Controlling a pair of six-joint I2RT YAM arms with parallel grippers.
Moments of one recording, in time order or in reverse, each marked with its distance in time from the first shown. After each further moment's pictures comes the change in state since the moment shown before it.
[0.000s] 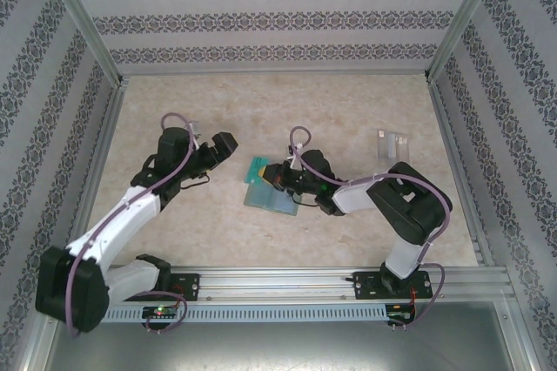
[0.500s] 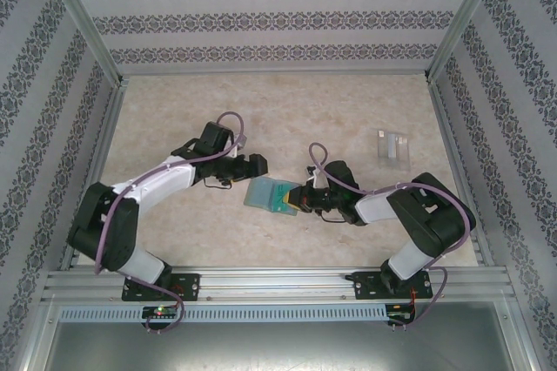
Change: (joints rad) left arm -0.145 0.378 0.206 -0.209 0.146 0.283; right arm -0.141 -0.129 -0.205 -0.178 -0.236 -0.185
